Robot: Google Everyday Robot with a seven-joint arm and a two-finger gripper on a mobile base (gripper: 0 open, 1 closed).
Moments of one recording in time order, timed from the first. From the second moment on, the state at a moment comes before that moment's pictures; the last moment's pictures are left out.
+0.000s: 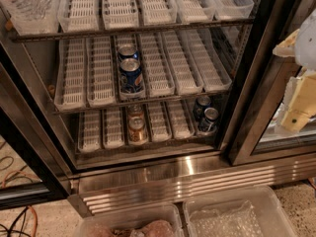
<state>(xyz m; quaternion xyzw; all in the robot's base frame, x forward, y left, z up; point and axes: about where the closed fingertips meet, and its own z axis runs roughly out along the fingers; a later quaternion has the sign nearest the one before) 0.438 -0.217 0.976 -0.60 0.78 -0.03 0.16</state>
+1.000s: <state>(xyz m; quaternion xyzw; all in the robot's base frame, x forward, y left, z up) 0.461 -0.226 0.970 -0.53 0.81 0.04 0.23</state>
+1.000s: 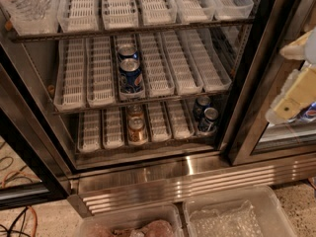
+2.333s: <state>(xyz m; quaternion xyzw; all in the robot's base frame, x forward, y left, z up) 0.492 -0.174 0.994 -0.53 0.76 0.16 0.33</state>
